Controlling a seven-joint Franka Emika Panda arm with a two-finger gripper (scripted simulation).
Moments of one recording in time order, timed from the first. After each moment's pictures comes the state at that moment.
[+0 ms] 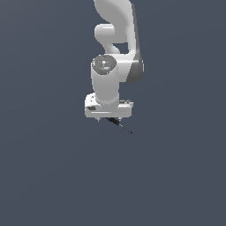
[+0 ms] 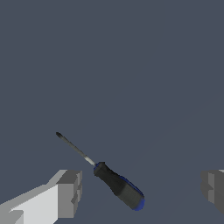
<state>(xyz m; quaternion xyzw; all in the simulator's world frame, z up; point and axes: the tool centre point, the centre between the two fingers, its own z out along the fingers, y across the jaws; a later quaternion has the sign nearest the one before) -0.016 -0.018 0.159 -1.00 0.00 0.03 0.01</state>
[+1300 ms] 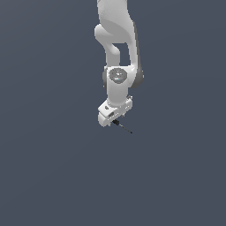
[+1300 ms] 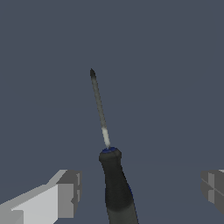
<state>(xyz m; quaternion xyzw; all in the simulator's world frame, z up) -0.066 0.017 0.084 -0.94 -0.33 0.01 0.00</state>
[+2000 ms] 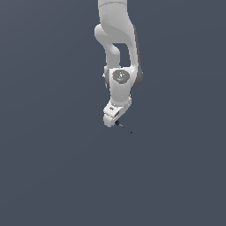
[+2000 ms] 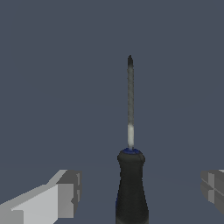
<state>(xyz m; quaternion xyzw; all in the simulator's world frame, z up) -0.085 0.030 0.066 -0.90 -0.43 0.00 0.00</state>
